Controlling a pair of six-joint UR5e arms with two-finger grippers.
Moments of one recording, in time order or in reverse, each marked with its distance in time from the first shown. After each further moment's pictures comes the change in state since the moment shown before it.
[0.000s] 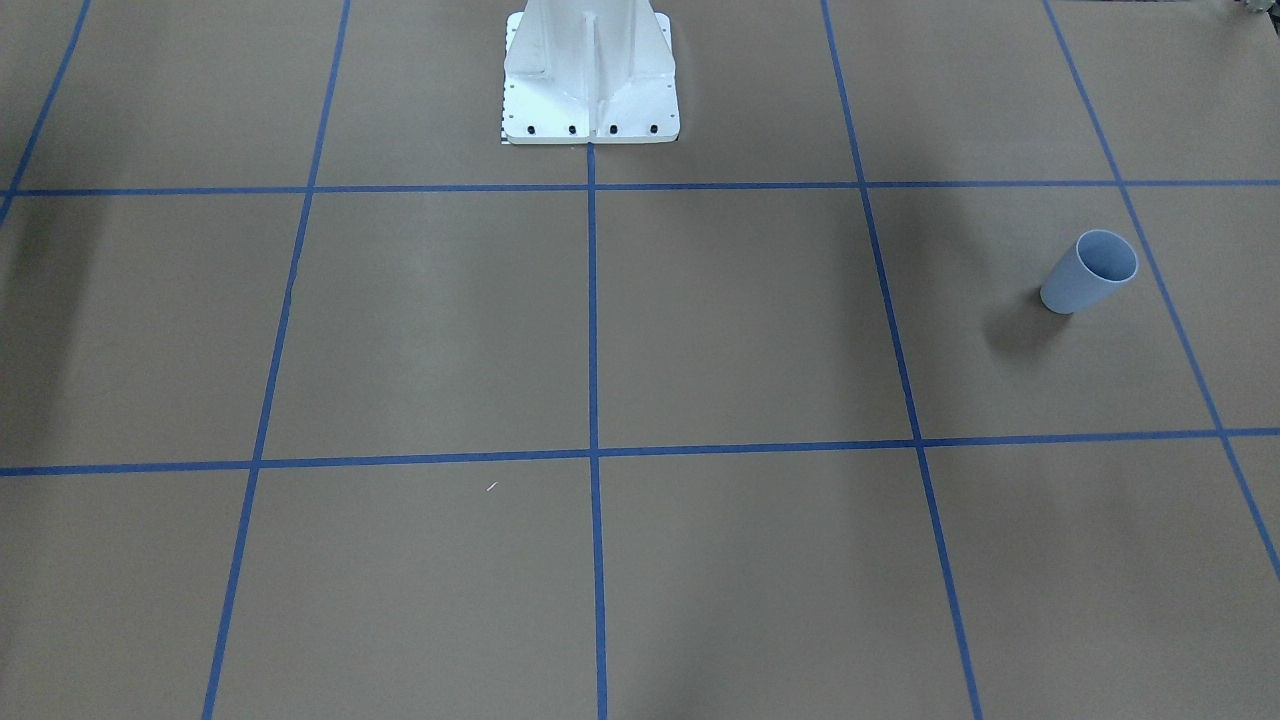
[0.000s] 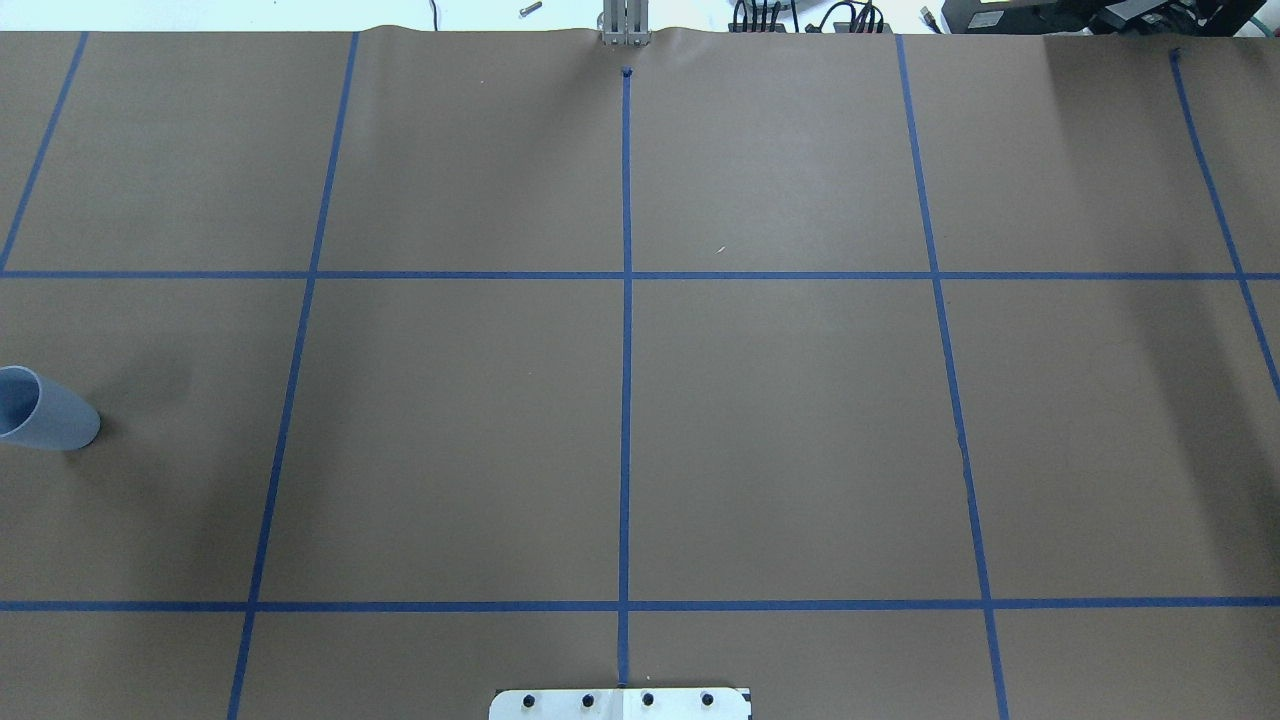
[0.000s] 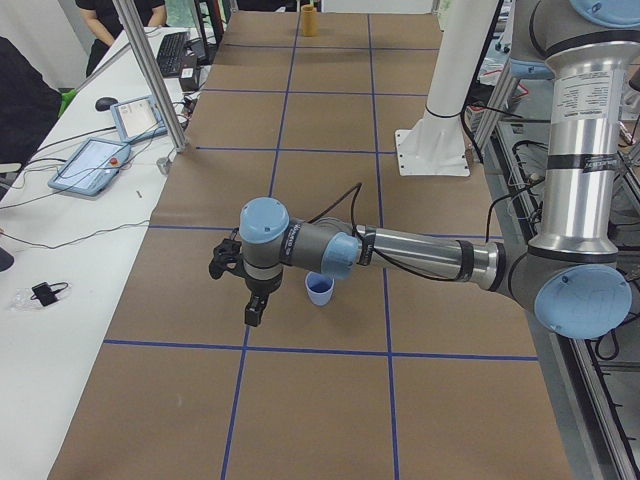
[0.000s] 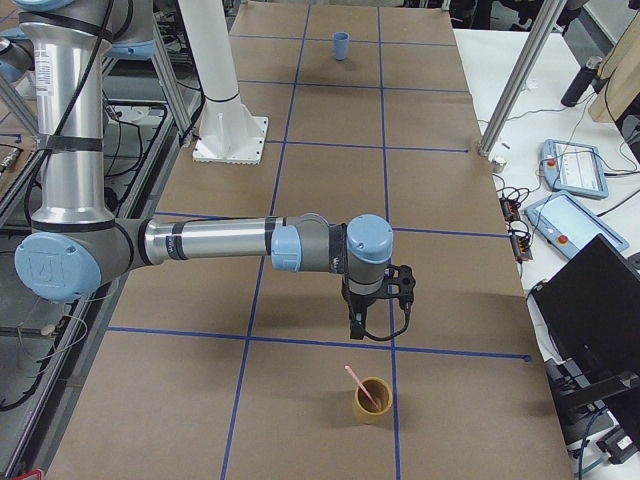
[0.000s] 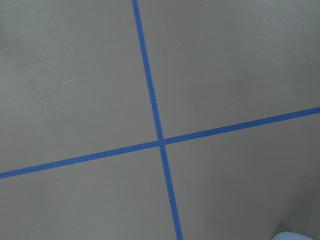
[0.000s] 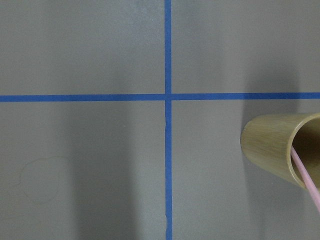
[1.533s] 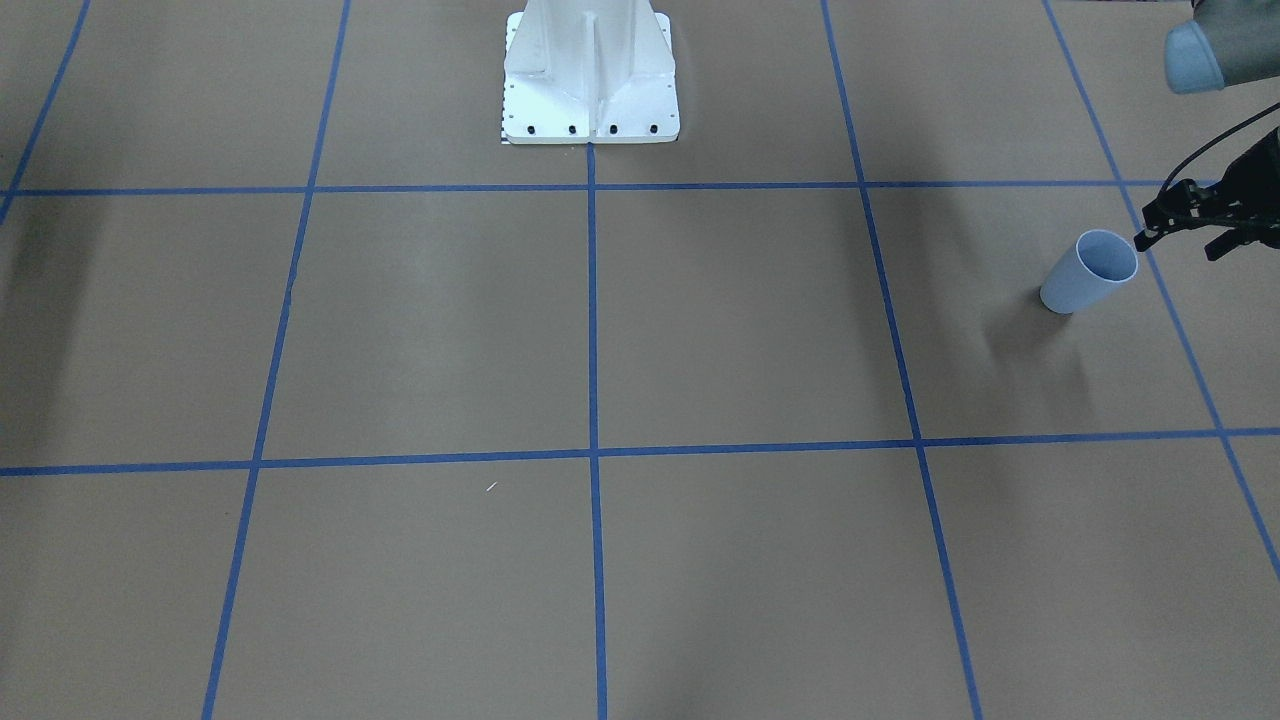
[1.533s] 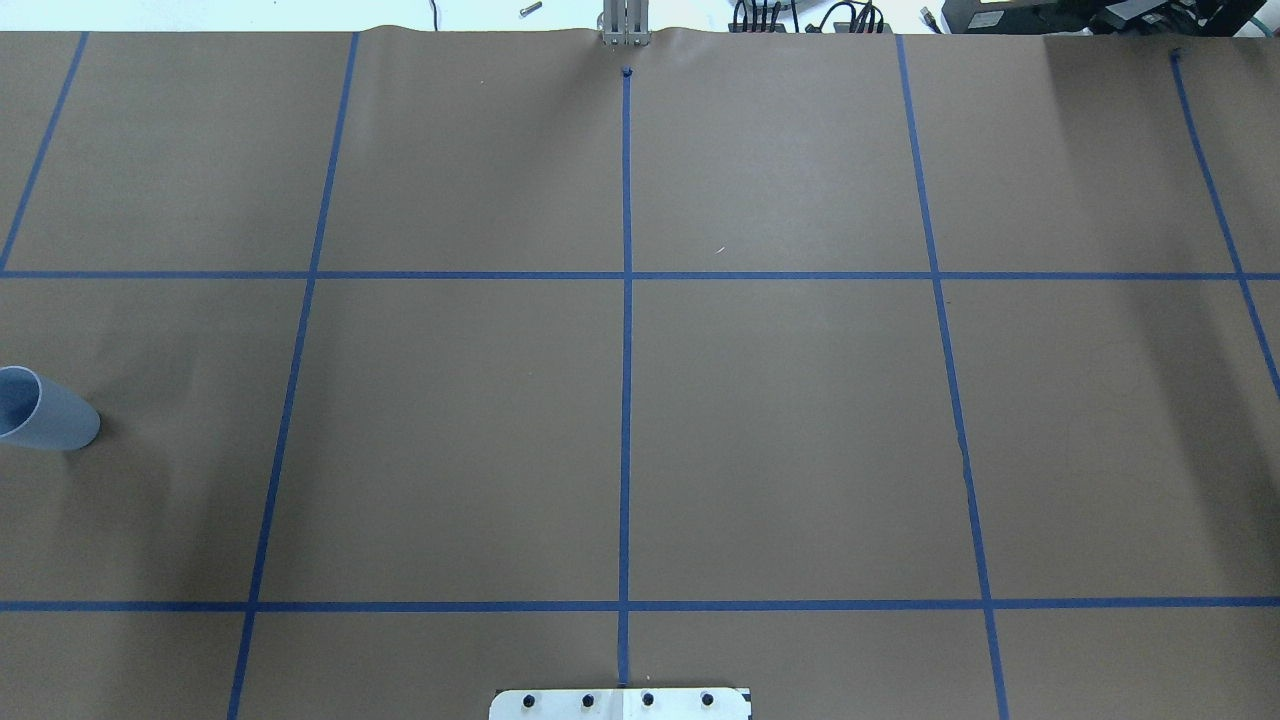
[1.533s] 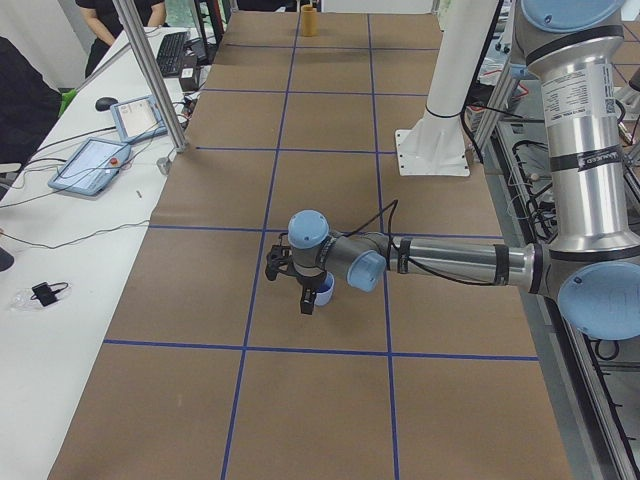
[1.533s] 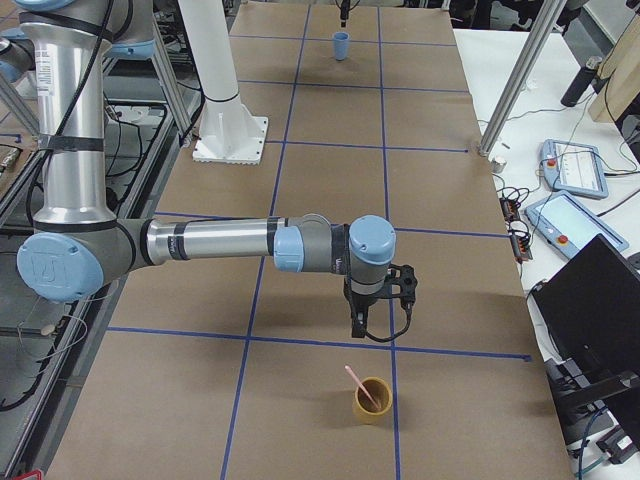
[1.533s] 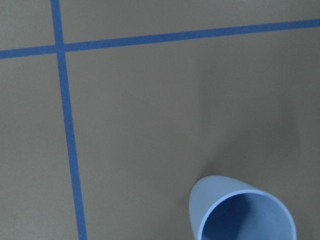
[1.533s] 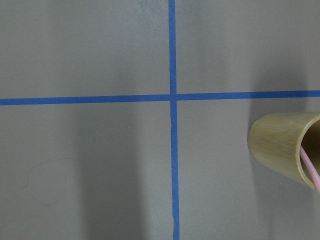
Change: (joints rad) left arm 0.273 0.180 -0.063 -0.253 -0.019 -0.379; right arm -0.001 0.002 -0.011 0.004 0.023 0.016
